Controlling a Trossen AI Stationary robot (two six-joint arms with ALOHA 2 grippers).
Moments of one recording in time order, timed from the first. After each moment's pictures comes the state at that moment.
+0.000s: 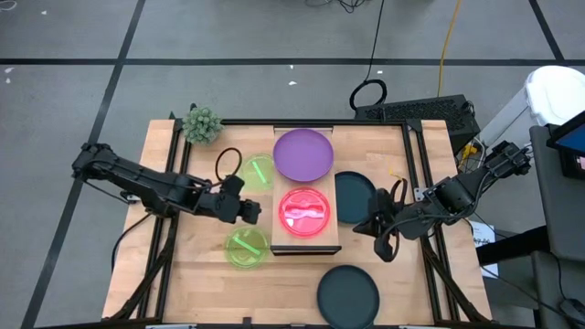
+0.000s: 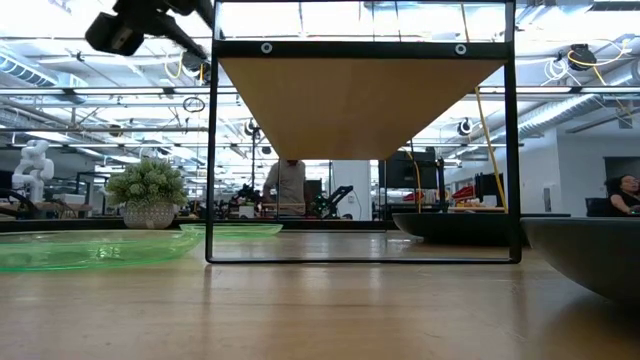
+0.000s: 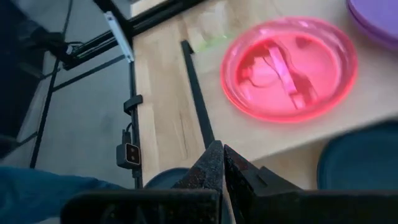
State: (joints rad) left arm -0.32 1.26 1.09 -0.70 -0.33 -1.45; right arm 0.54 1.16 1.25 -0.83 0.31 0.81
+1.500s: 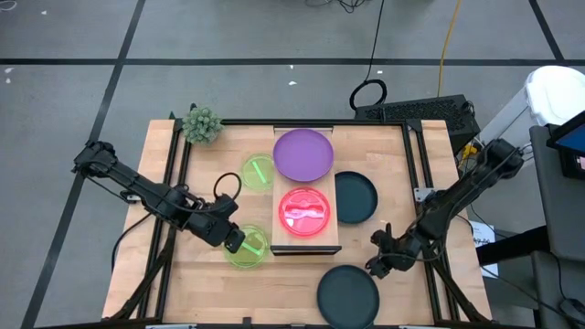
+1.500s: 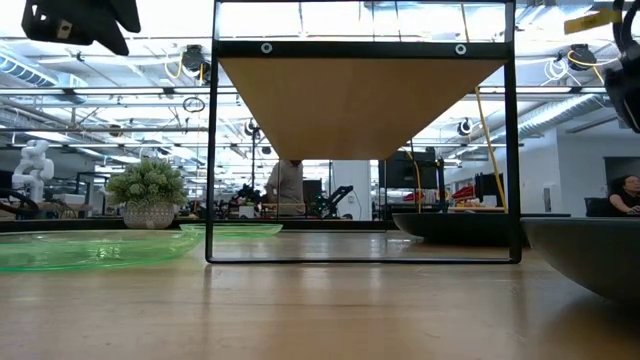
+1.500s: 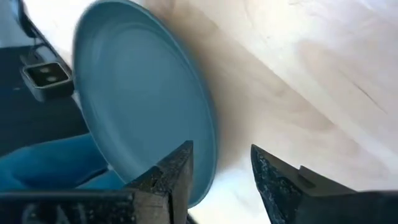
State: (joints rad) left arm -0.50 1.26 1.09 -0.86 -0.24 -1.33; right arm 0.77 1.20 0.46 -0.15 0.00 1.76
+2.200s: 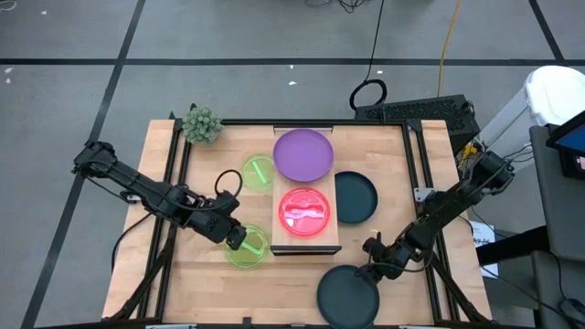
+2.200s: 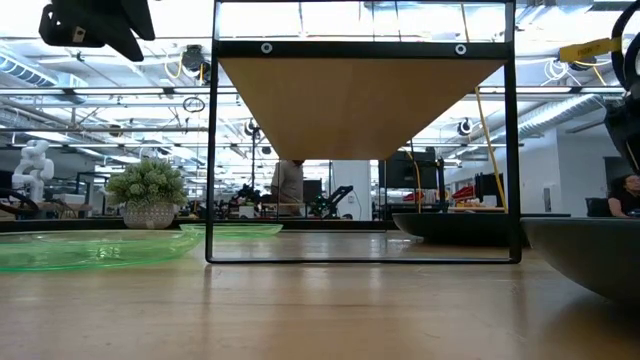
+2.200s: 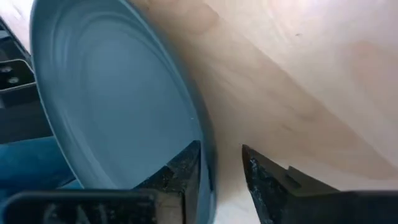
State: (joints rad) left arm -0.47 1.26 1.09 -0.87 -0.27 -1.28; right arm 0.77 1.45 0.47 0.05 0.00 1.74
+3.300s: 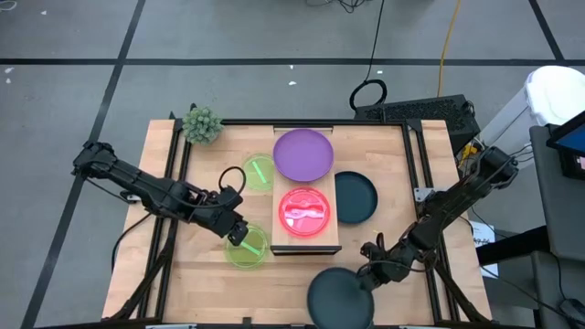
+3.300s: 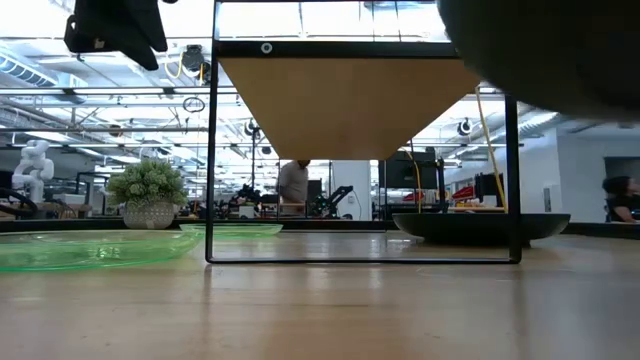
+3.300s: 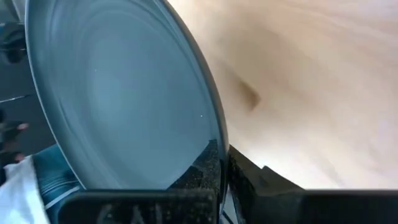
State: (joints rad) left arm -0.41 1.26 1.09 -0.87 -0.27 -1.13; right arm 0.77 1.35 0.59 0.05 0.00 1.82
